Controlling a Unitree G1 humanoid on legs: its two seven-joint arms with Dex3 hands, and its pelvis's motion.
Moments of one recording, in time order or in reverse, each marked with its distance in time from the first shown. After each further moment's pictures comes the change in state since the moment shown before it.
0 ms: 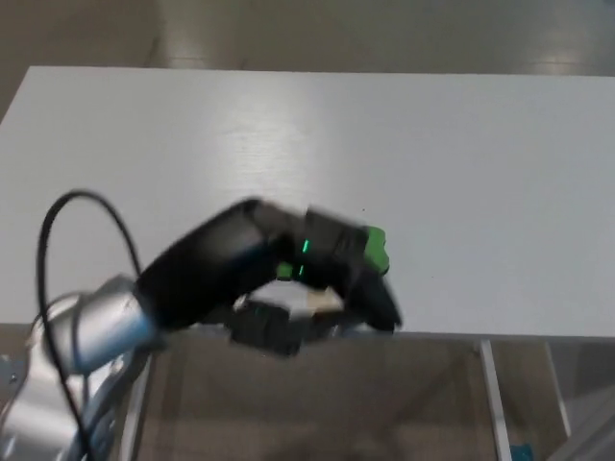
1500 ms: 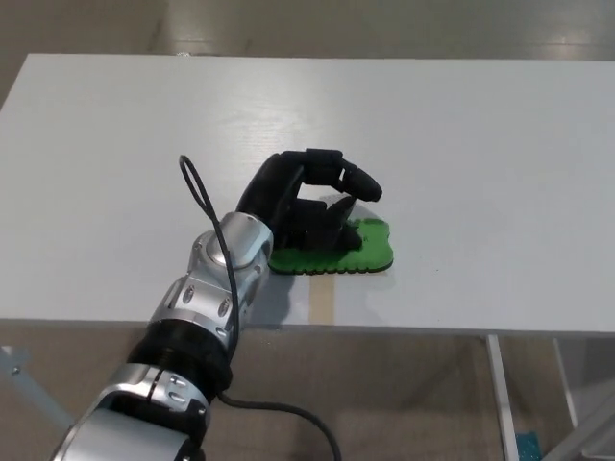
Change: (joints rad) left_arm -0.531 -0.276 0.055 1.255 0.298 -0.092 0.557; right_arm 0.002 0.005 0.021 0.039 -0.007 -0.085 0.019
